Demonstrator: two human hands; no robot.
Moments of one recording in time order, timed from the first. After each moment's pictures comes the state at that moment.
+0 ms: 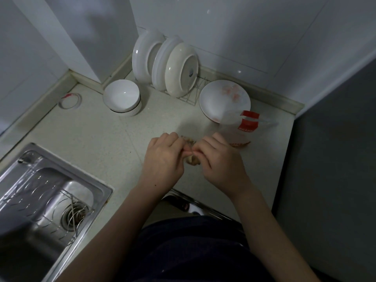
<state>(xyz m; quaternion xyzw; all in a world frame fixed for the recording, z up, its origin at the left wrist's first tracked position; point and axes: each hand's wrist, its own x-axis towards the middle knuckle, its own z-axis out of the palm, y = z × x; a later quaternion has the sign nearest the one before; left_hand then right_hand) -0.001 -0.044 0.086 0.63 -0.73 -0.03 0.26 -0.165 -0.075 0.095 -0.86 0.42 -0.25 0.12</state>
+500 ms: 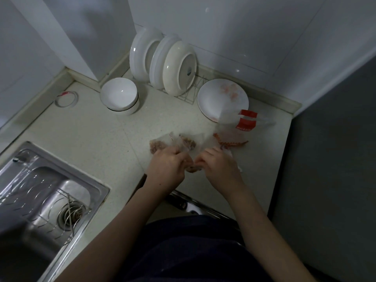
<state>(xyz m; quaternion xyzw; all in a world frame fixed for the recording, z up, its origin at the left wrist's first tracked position) -0.005 -0.045 0.037 0.63 -0.74 -0.10 0.20 -0.176 -0.078 0.037 -0.85 0.47 -0.16 0.15</state>
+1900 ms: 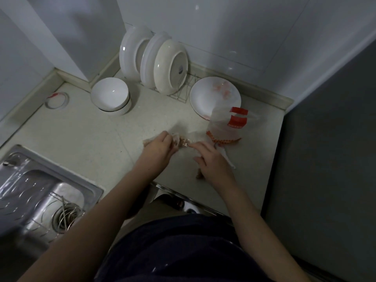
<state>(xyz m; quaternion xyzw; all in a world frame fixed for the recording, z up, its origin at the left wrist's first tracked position) 0.013 -0.078 0.021 0.62 -0.74 -0.15 0.20 -0.182 -0.081 0.021 -0.77 0.51 -0.20 0.33</state>
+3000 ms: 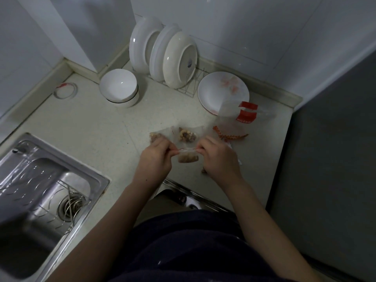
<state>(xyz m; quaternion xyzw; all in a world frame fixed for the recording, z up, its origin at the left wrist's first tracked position) 0.010 -0.027 0.051 0.65 -0.66 -0.18 0.32 -0.171 -0.071 0.047 -0.82 0.50 -0.22 0.16</state>
